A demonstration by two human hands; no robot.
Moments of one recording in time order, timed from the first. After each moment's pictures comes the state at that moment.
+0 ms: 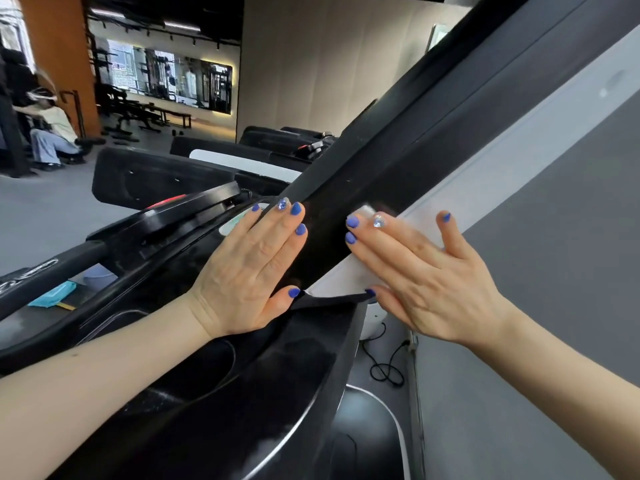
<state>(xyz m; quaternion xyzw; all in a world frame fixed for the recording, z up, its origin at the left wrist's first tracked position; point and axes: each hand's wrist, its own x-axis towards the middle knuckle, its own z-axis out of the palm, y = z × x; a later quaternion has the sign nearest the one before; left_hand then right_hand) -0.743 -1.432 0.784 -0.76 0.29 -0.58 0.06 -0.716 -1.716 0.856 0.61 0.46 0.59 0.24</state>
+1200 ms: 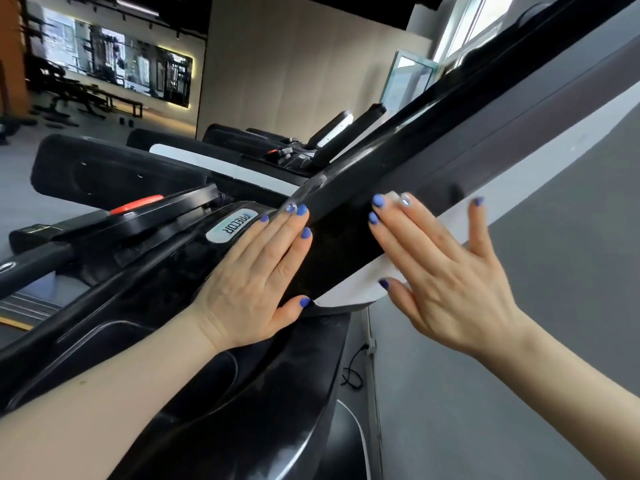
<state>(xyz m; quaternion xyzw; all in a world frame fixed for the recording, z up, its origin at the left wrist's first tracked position) -0.748 -1.436 0.783 -0.77 0.27 -0.58 -0.02 -0.767 -1.701 0.890 0.71 0.36 0.54 0.28</state>
